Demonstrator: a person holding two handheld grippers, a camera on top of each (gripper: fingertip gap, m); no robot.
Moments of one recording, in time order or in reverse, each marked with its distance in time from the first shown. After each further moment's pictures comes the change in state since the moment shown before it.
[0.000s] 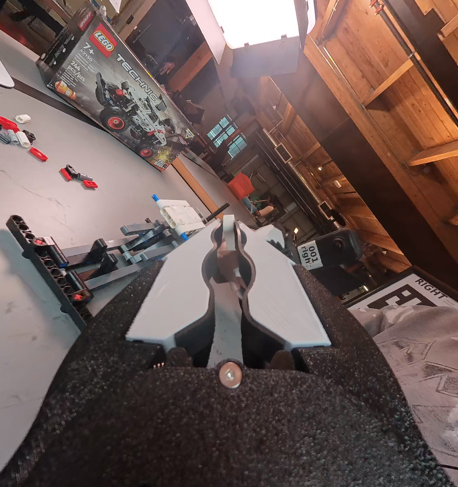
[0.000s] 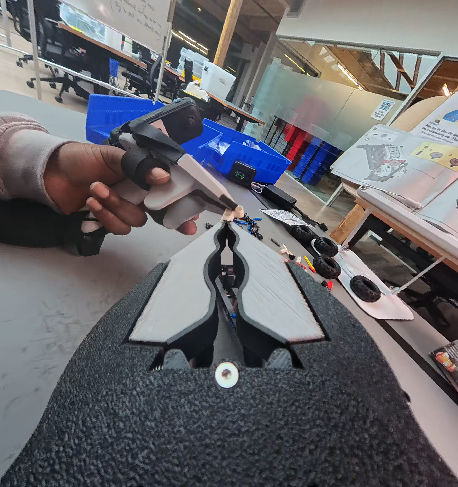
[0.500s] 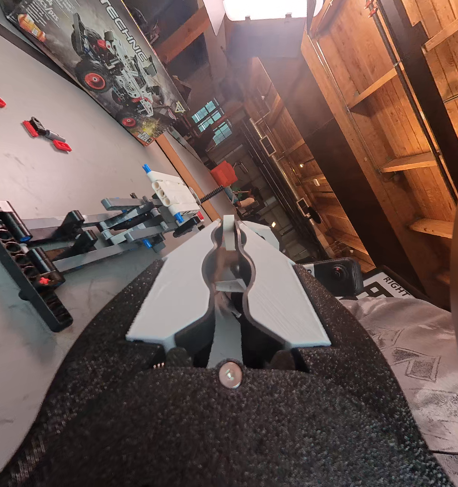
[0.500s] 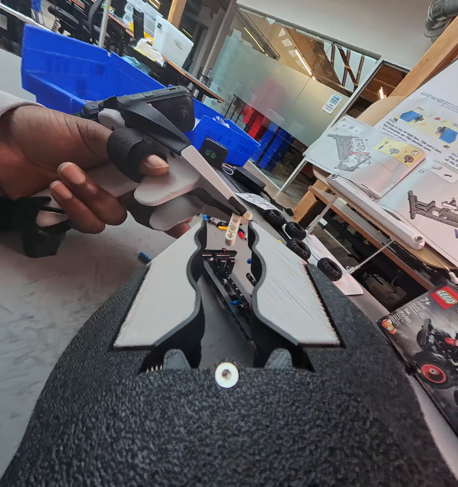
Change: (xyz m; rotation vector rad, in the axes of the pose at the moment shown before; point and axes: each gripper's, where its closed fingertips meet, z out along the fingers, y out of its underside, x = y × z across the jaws) left arm -0.004 0.019 0.010 -0.046 0.054 -0.119; right arm -0.010 0.018 0.007 -0.084 0.177 -0.123
